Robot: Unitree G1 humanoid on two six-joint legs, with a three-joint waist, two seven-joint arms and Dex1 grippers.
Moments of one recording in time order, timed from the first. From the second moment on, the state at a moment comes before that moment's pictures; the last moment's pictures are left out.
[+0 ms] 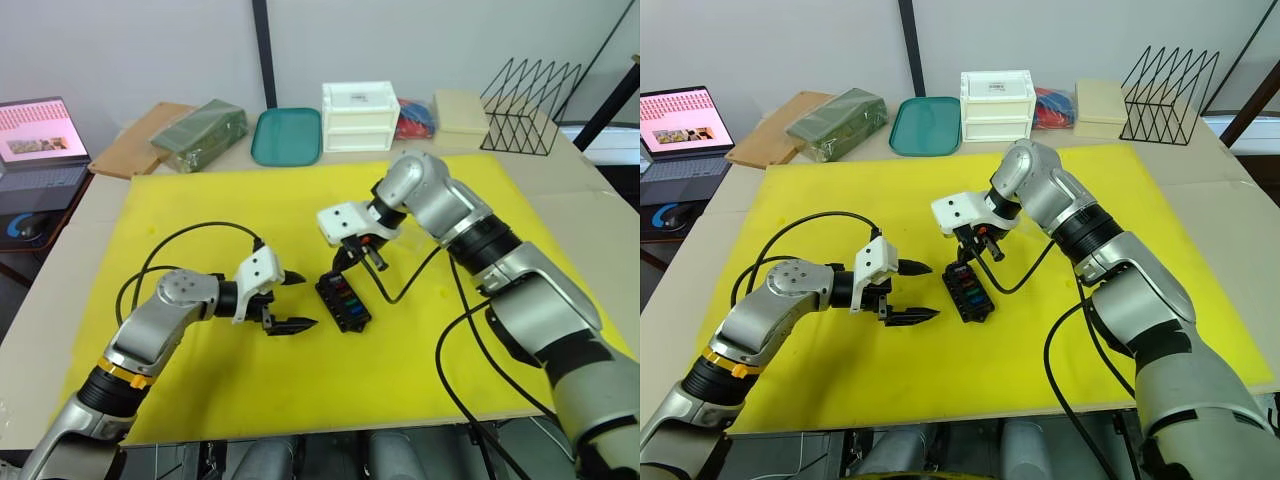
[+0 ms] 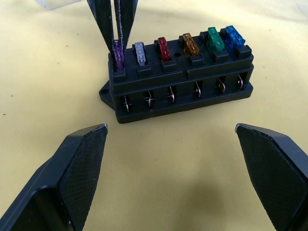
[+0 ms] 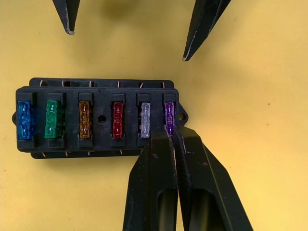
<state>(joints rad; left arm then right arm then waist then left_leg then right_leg) -0.39 0.62 -0.24 -0.18 -0.34 0.47 -1.04 -1.23 -0.48 0.66 0.53 -0.10 0.18 1.61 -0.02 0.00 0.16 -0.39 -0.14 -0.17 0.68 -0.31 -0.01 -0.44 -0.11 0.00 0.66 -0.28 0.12</state>
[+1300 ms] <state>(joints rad) -0.39 0.62 -0.24 -0.18 -0.33 0.47 -1.04 -1.23 -0.49 0.68 0.50 -0.07 0.23 1.61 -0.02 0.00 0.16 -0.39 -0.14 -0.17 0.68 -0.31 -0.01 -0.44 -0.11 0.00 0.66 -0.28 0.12</state>
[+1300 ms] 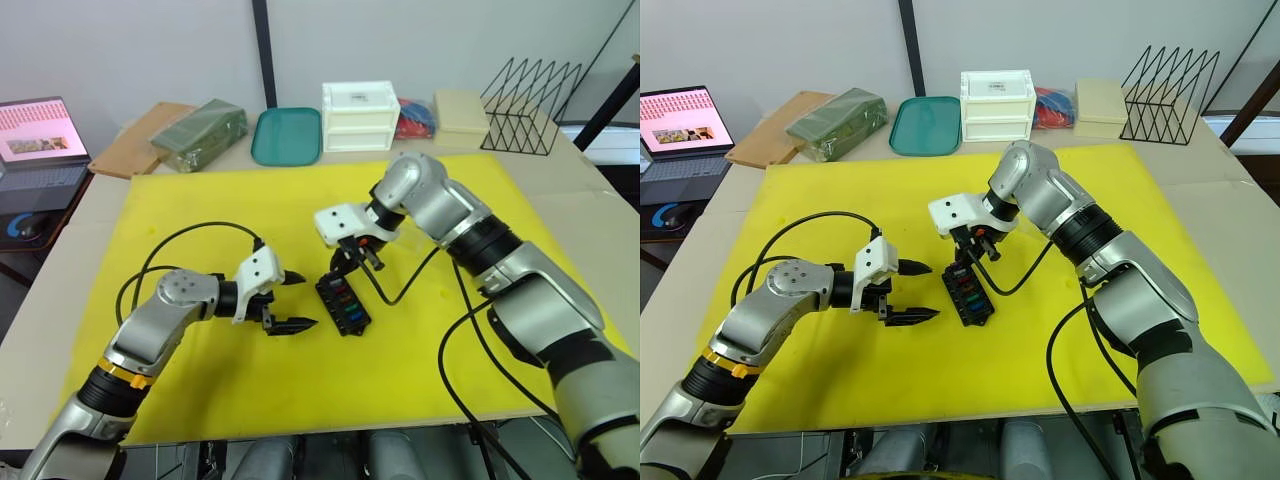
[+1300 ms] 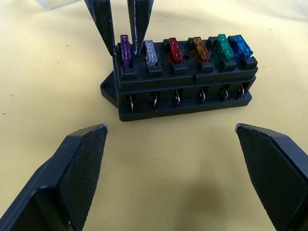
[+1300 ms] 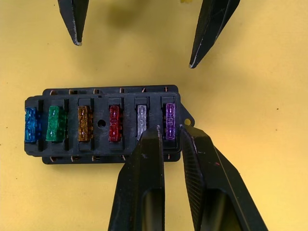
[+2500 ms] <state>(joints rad) -0.39 0.62 -0.24 -0.18 -0.33 0.47 -1.03 -1.04 -0.54 0.49 0.33 0.10 0.34 1.52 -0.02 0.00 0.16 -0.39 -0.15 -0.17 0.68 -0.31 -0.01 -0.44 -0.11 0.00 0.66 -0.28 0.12</state>
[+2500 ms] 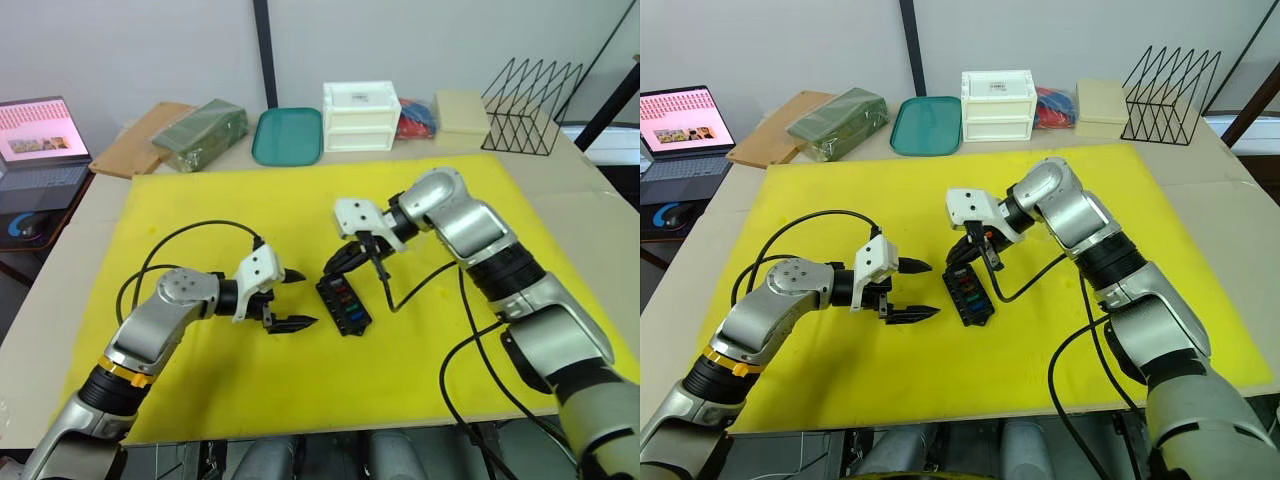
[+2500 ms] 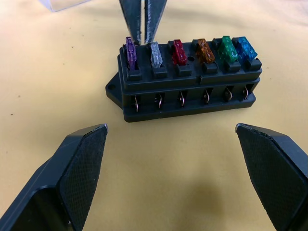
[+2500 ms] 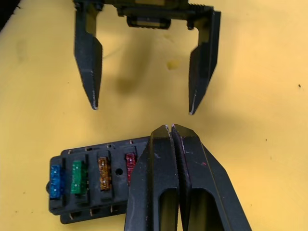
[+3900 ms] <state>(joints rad) -0.36 0.66 -0.15 -0.25 -0.42 0.54 -1.04 -1.00 -0.59 0.34 0.19 0.13 0.47 1.53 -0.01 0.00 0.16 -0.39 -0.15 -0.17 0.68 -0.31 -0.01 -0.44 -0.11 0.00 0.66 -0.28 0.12</state>
